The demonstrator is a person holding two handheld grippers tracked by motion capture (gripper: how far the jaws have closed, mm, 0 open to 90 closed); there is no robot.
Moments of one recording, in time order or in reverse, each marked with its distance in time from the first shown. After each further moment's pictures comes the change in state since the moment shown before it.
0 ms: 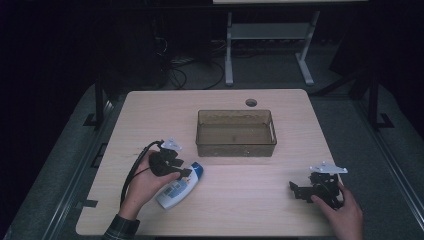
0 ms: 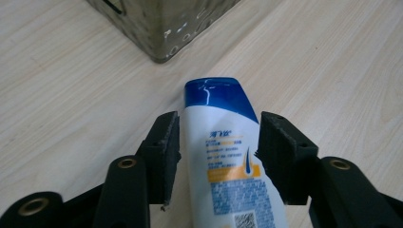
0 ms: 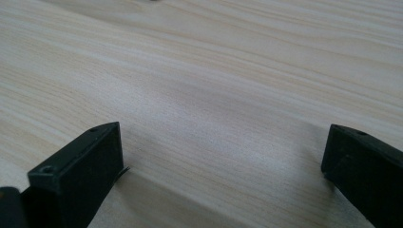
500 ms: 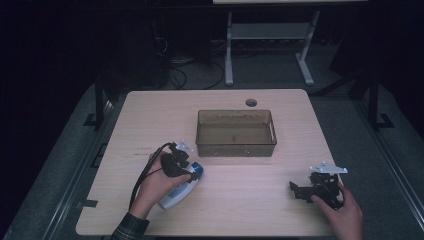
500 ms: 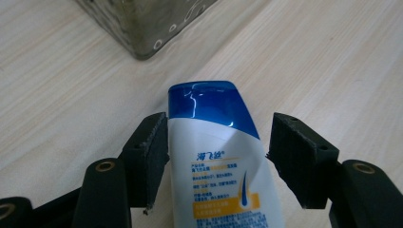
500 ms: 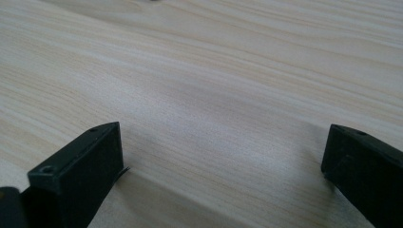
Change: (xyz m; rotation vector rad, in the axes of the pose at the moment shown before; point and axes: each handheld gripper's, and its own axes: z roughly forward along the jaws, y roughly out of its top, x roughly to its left) left arm -0.007 0.007 0.030 0.076 0.019 0.007; right arm 0.000 0.000 0.000 0.000 0.000 0.000
